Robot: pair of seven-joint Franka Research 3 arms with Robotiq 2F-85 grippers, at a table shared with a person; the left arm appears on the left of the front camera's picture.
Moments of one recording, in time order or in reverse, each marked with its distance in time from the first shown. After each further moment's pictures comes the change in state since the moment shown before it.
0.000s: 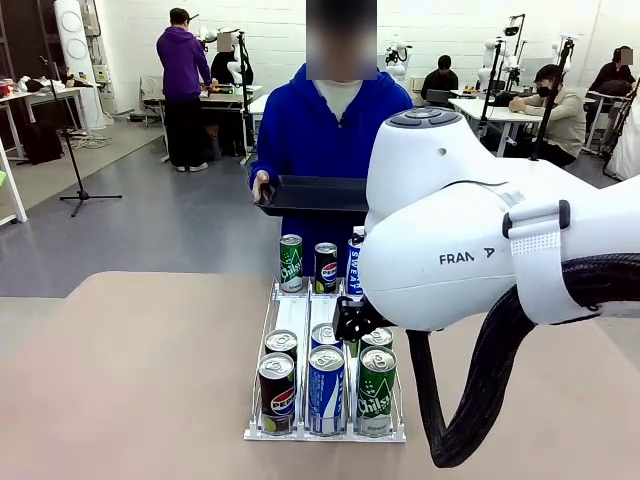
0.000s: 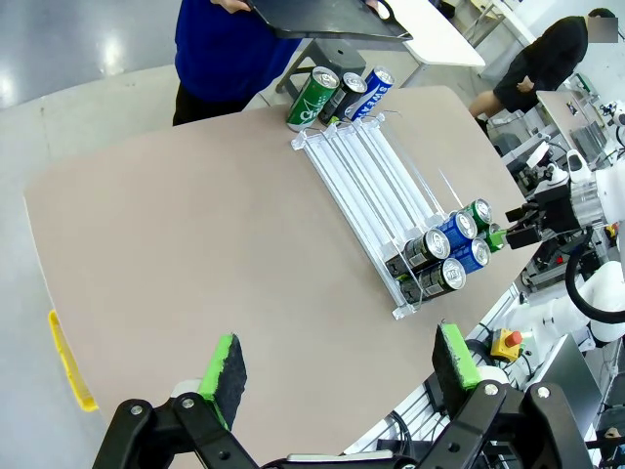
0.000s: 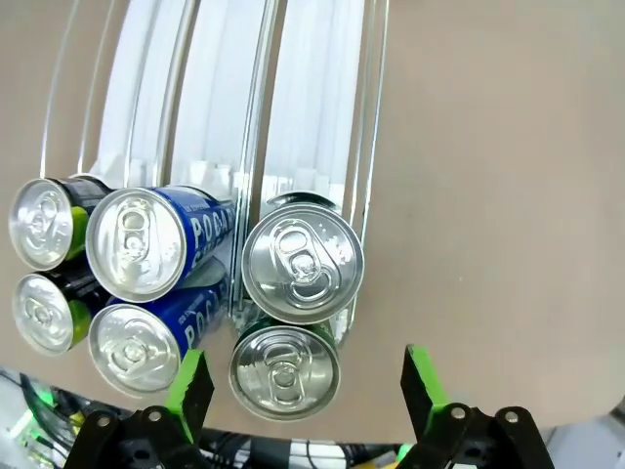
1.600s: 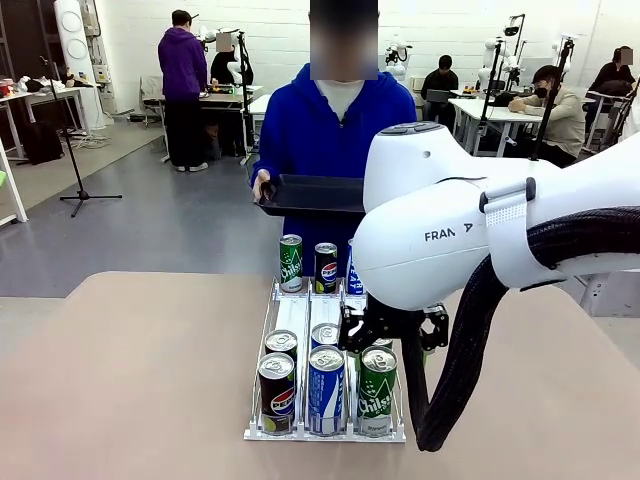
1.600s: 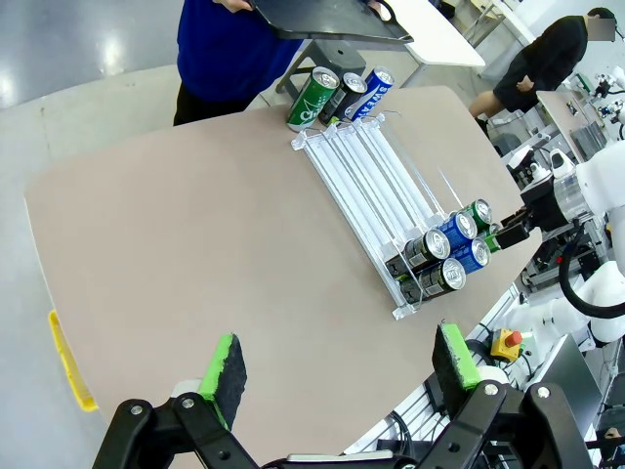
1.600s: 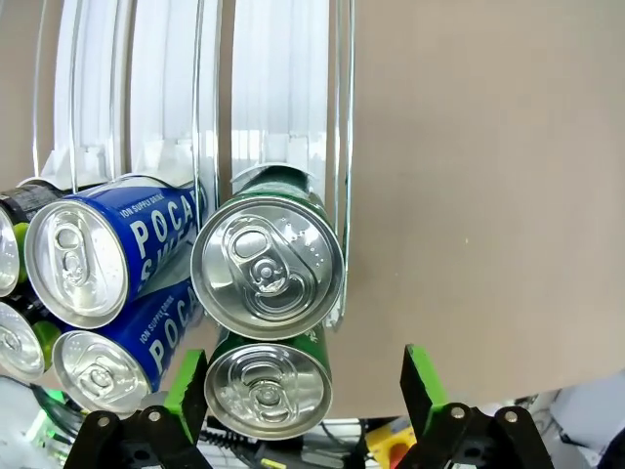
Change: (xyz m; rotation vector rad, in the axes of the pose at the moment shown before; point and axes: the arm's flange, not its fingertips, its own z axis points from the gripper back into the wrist) left arm 0.000 0.000 0.000 0.000 0.000 0.000; right arm 0.011 -0.005 -0.021 -0.017 0.142 -0.097
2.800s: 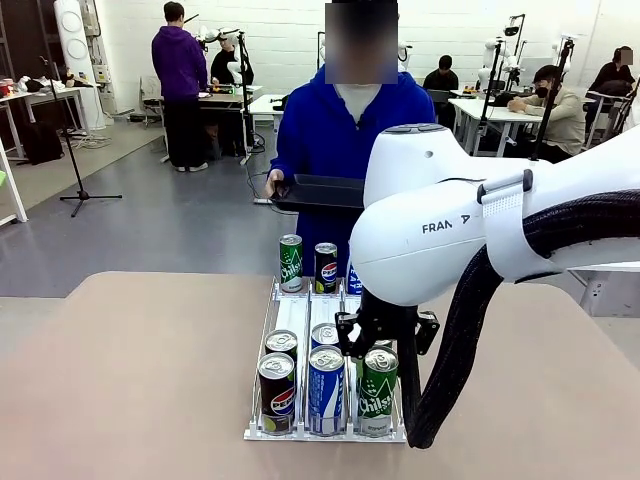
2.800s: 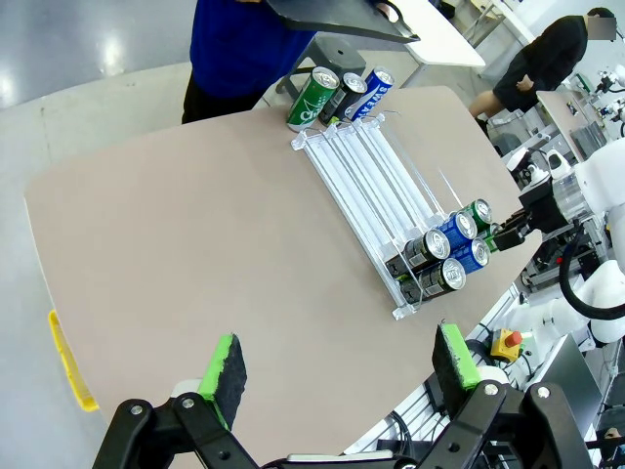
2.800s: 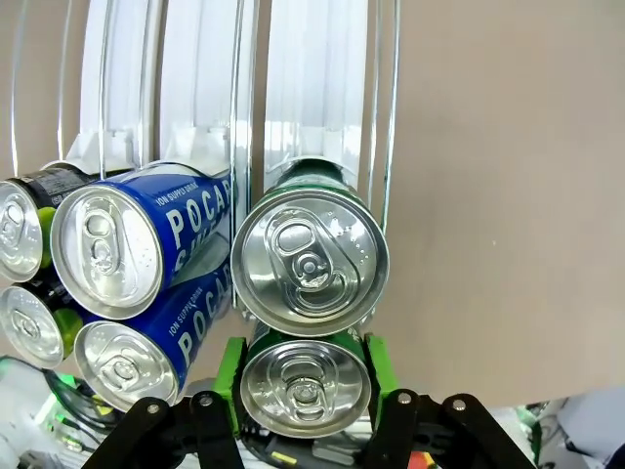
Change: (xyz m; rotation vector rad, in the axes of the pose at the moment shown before) left arm 0.000 0.000 0.000 0.000 0.000 0.000; right arm 0.001 0.005 -0.002 0.052 0.018 0.028
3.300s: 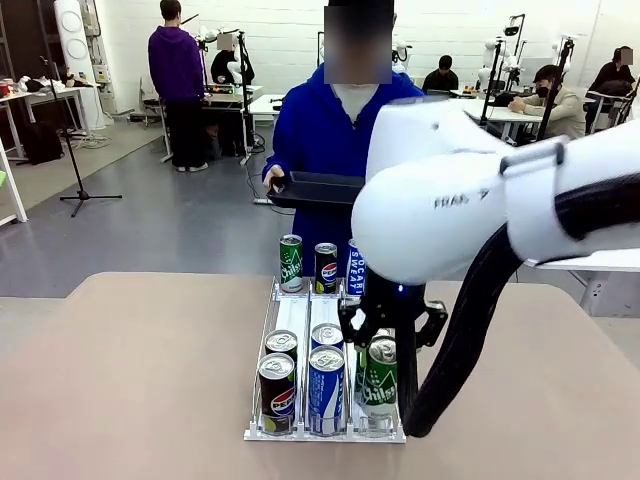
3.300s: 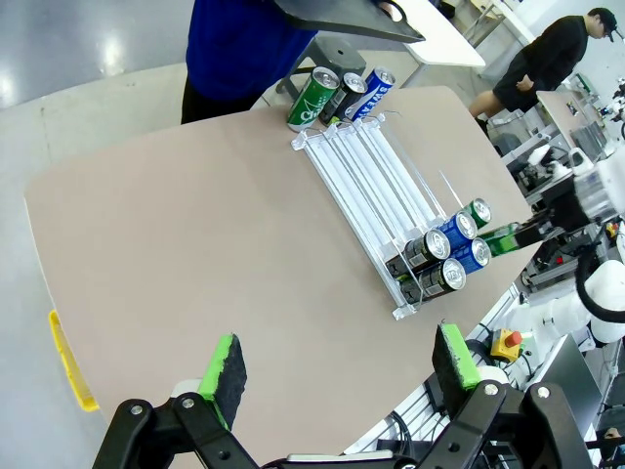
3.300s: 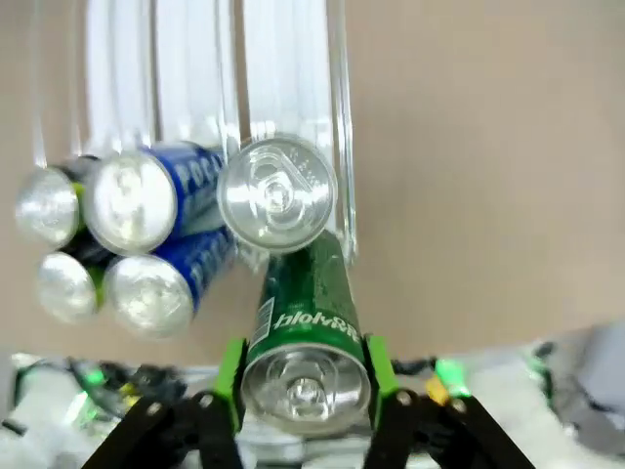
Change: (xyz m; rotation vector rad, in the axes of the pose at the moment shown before) left arm 0.000 0.000 0.000 0.000 0.000 0.000; right arm -0.021 0.000 0.055 -0.023 0.009 -0.126
